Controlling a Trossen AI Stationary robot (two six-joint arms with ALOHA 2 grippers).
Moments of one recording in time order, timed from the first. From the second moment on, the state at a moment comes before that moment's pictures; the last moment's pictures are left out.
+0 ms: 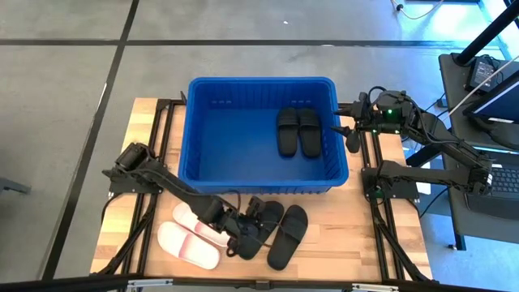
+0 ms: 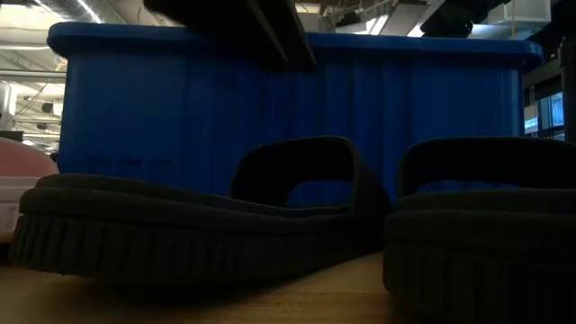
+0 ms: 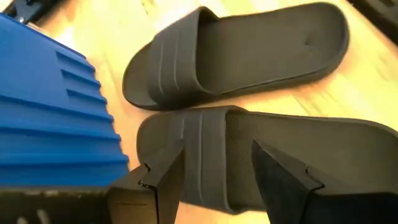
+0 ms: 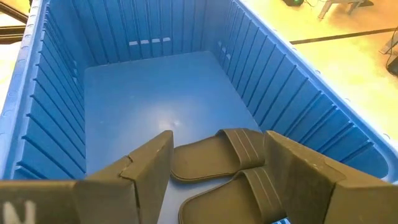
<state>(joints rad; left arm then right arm) -0.49 1.87 1.41 -0.47 -0.34 0.19 -0.49 0.78 1.04 -0.73 -0.10 -0.16</state>
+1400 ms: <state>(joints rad) -0.51 1.99 1.37 -0.34 -0.59 0.19 -0.49 0.76 0.91 -0.77 -0.10 -0.17</state>
